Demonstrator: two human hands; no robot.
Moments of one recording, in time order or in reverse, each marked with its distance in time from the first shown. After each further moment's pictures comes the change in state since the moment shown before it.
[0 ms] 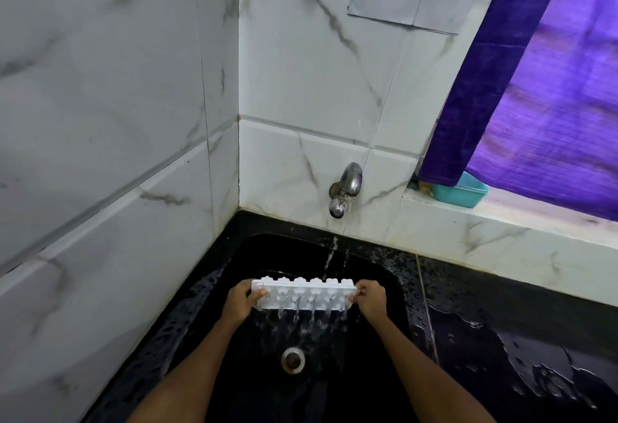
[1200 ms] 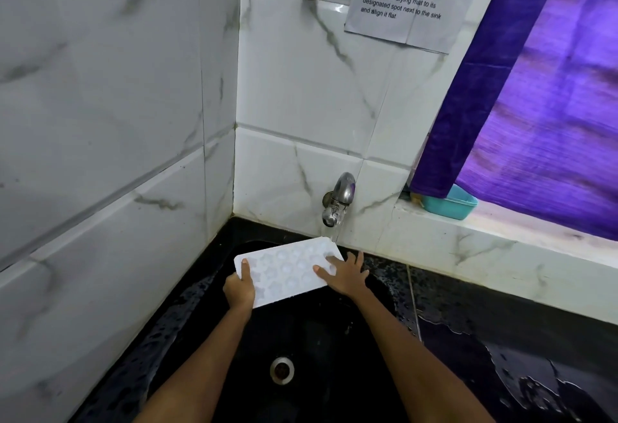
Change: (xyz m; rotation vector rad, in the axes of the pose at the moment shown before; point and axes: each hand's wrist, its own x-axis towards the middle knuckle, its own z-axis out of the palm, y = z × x) left_hand 0.009 0.061 0.016 -0.339 0.454 -0.316; right_hand 0.034 -0.052 -0.012 -0.311 -0.199 -0.143
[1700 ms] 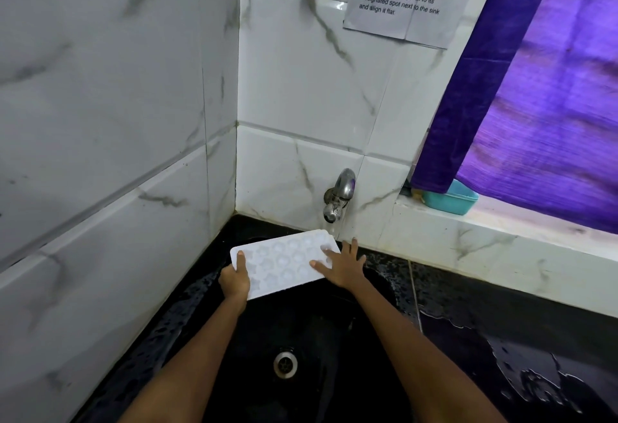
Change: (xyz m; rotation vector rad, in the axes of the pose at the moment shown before) left_hand 0.005 0.008 -0.016 -0.056 -0.002 -0.007; right_hand -0.001 -0.011 -0.005 -0.131 -0.011 -0.097
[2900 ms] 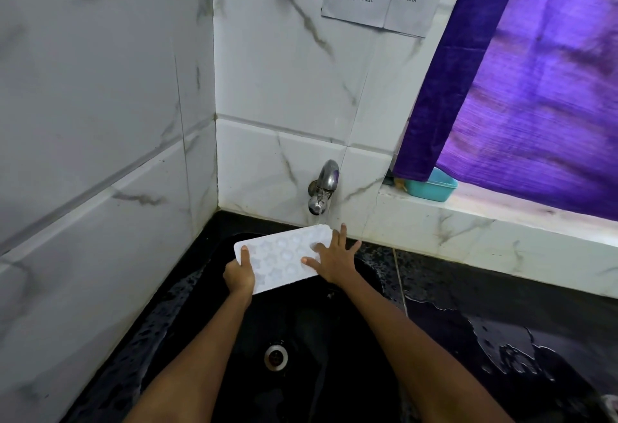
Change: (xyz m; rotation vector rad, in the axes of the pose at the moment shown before) left_hand -0.024 0.011 0.027 0.032 -0.045 -0.042; right_hand -0.014 -0.001 -0.004 -0.273 0.095 -0.023
